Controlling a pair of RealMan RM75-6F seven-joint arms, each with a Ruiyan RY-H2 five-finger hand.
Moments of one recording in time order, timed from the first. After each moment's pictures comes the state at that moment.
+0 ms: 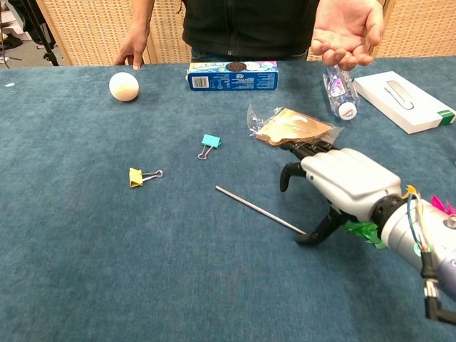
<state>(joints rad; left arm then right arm) -0.15 -0.94 -0.05 -1.50 1.47 1.35 -0.43 0.50 -1.85 0.08 -1.40 -1.25 1.17 -0.60</state>
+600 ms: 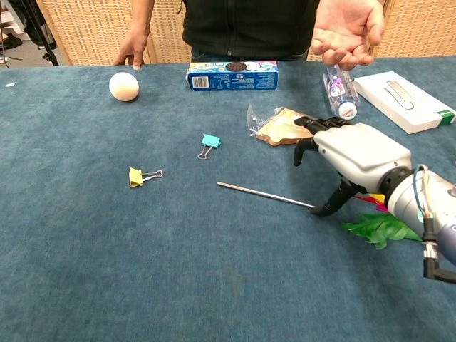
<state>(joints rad) -0.16 -0.94 -0.05 -1.51 1.47 1.35 -0.42 0.53 -1.83 0.14 -1.38 -1.24 1.17 -0.59</state>
